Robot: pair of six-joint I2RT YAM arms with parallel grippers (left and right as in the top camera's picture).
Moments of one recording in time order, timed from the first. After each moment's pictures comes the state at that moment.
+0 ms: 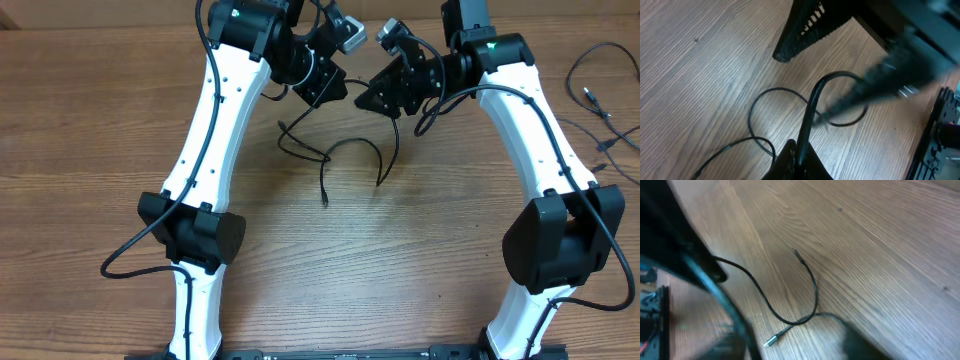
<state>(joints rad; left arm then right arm) -0.35 2.23 2.54 -1.50 0.55 0.39 0.17 2.00 1.86 -0.97 -0.85 -0.51</state>
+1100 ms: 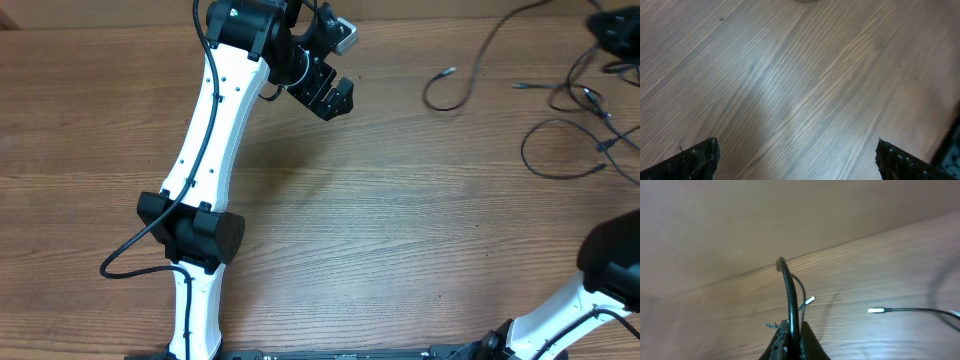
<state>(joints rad) -0.35 2.23 2.54 -1.51 0.42 0.34 -0.53 1.99 2.11 -0.90 -0.73 0.03</state>
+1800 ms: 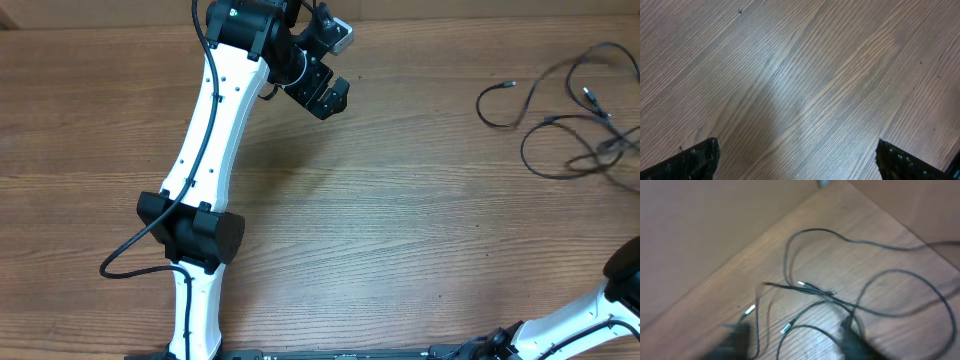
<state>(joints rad) -0.35 2.23 2.54 -1.51 0.35 0.34 -0.77 1.99 2.11 -0.95 -0.41 0.06</state>
